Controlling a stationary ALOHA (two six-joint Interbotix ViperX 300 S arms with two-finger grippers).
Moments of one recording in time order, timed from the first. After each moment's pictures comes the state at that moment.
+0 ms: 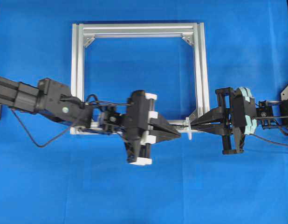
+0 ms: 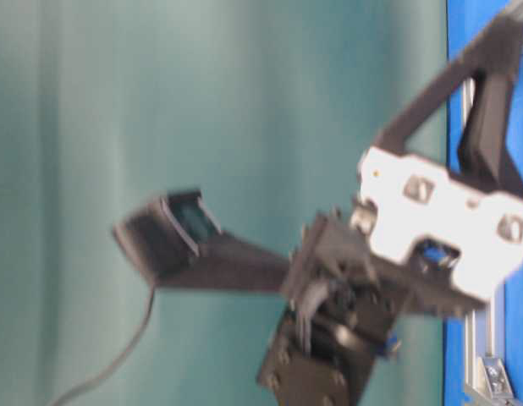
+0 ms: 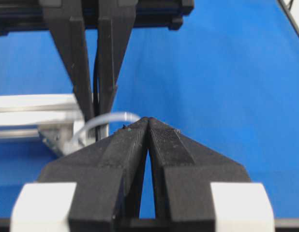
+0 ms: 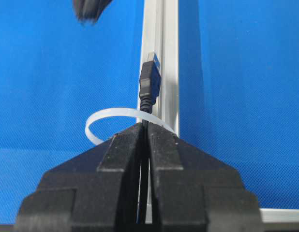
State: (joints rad) left arm -0.16 0.29 0.45 -0.09 -0.44 -0.02; right arm 0.24 -0.07 1.20 0.23 -0.75 0.08
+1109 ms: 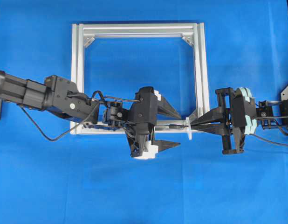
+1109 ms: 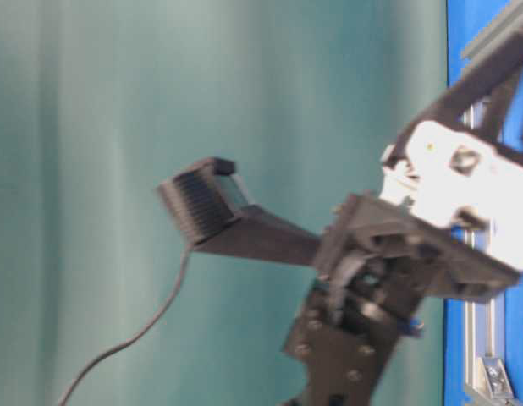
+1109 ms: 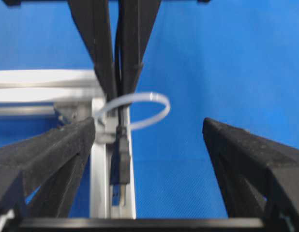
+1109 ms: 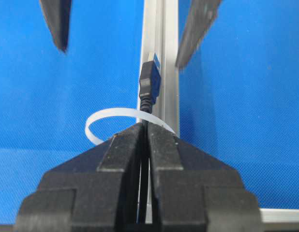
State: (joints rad) left arm -0.13 0.34 0.45 -0.09 -0.39 -0.01; right arm 0.24 -0.07 1.20 0.23 -0.75 0.08
